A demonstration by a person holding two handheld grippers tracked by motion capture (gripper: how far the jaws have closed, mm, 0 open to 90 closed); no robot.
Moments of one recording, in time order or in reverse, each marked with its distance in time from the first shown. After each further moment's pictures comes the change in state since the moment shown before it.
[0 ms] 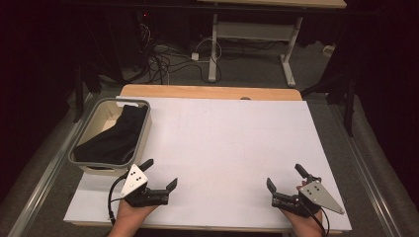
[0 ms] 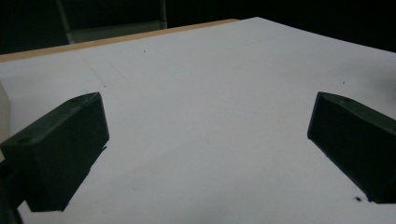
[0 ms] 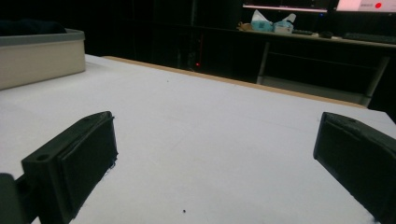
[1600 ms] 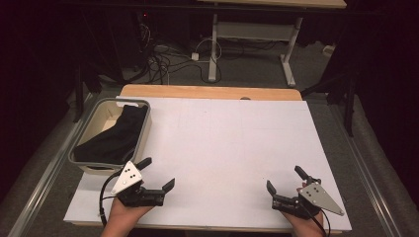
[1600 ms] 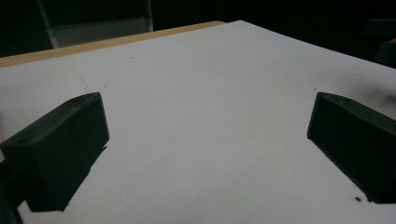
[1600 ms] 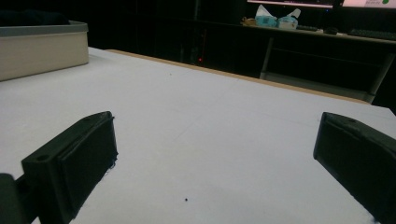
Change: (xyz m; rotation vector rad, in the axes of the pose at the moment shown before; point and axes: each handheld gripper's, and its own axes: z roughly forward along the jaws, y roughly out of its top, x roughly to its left) left arm 0.000 0.026 -0.022 0.021 -0.055 -0.007; right arm -0.001 -0.004 -0.002 0.018 0.018 -0.007
